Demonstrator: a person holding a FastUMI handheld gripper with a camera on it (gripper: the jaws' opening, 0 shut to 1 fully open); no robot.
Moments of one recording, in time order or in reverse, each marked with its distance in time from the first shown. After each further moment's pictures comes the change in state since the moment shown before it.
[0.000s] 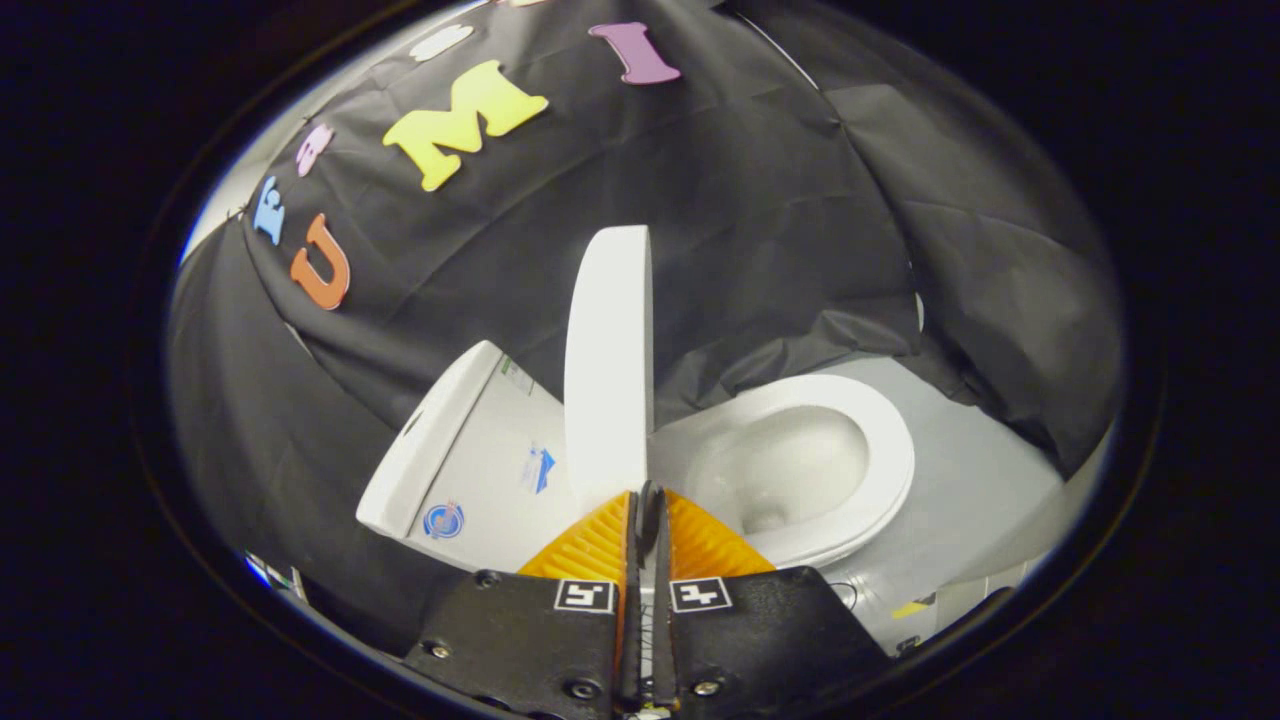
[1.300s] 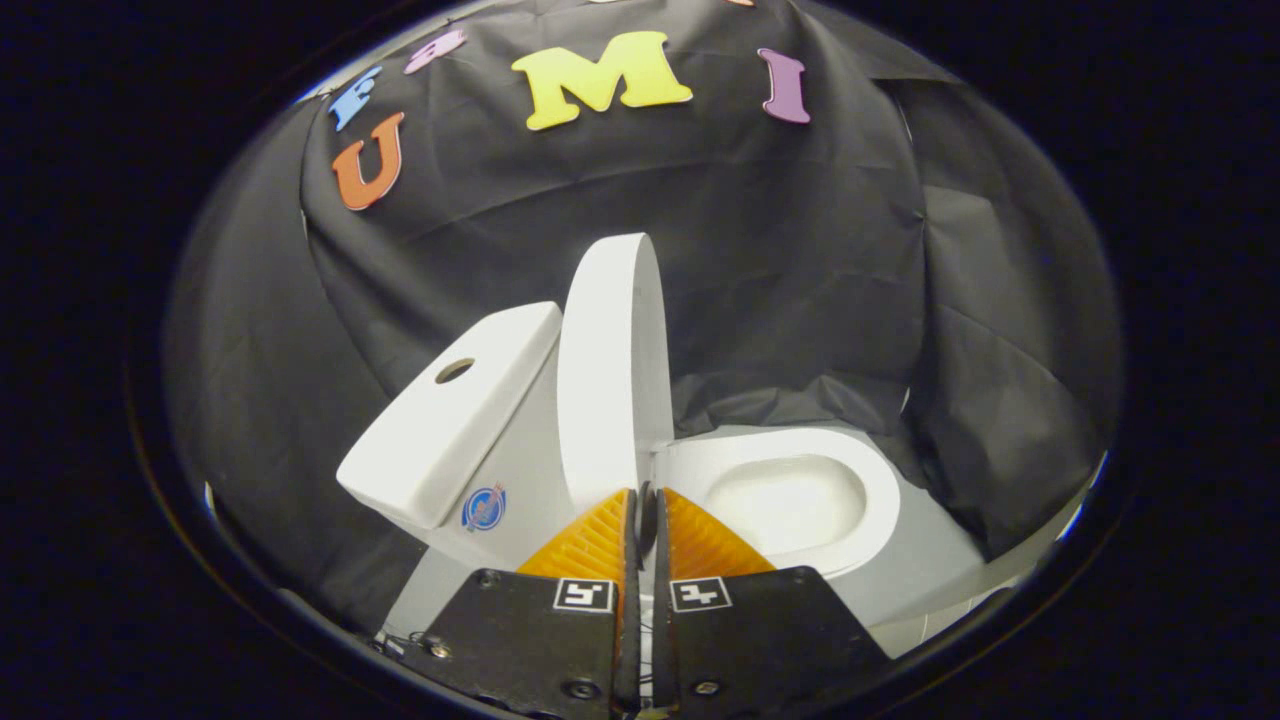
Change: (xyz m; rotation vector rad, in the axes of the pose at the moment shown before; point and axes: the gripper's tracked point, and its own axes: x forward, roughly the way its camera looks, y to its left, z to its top) arm 0.013 0.113 -0.022 -0.312 -0.031 -0.171
